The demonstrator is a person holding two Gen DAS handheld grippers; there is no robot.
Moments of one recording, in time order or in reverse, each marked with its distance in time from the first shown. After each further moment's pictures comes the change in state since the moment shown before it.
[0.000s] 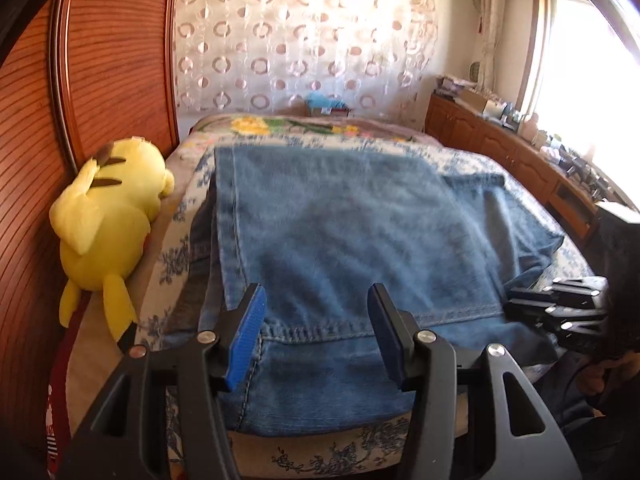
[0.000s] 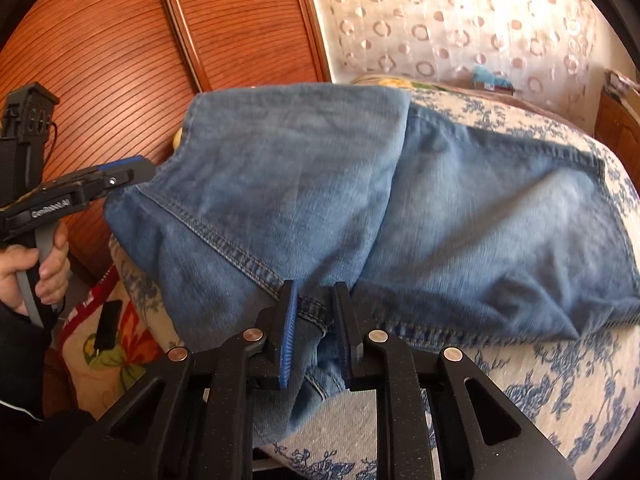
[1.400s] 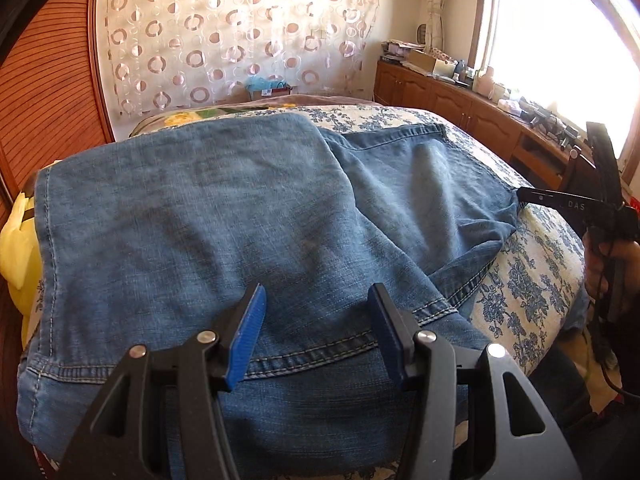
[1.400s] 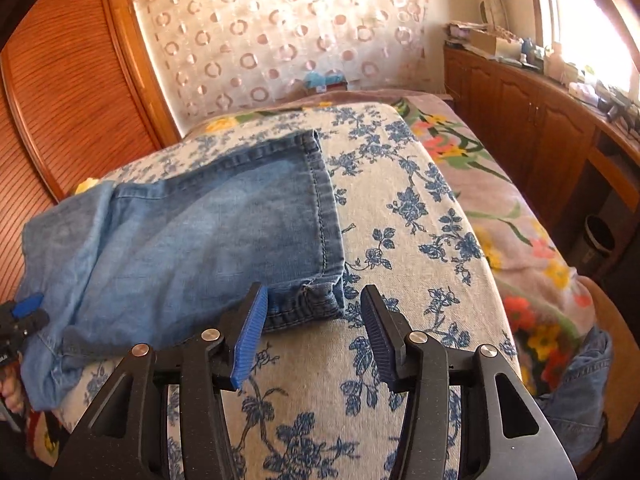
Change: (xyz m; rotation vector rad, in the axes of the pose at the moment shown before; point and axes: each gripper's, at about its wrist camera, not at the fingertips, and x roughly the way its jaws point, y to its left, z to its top) left arm 0.054 -0.110 0.002 0.155 0.067 -0.121; right arm -0.096 -0.206 -0.029 0.363 -0.117 -0.395
